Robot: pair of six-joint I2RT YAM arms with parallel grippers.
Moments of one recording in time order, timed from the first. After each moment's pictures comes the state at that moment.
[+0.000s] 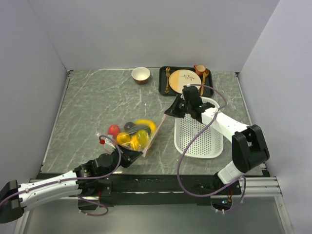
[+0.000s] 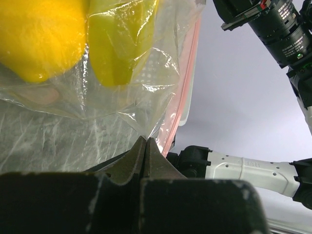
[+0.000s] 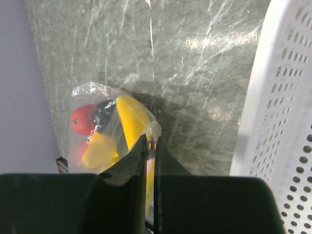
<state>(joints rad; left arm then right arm) -1.12 0.46 0.06 0.14 -0.35 -1.52 0.44 1.54 1.04 -0.21 -0.23 0.83</state>
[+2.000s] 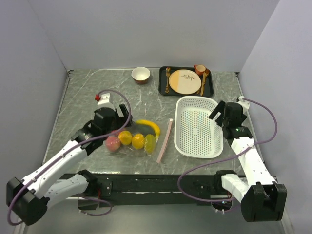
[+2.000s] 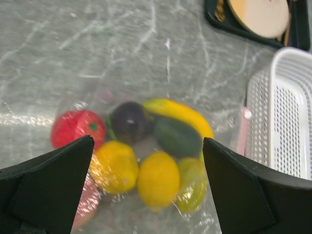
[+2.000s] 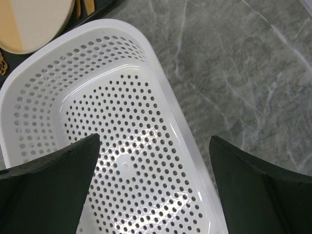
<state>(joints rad) -0.63 0.94 0.78 -0.34 -0.36 -0.63 0.01 0.97 0.70 -0.36 0.29 0.53</state>
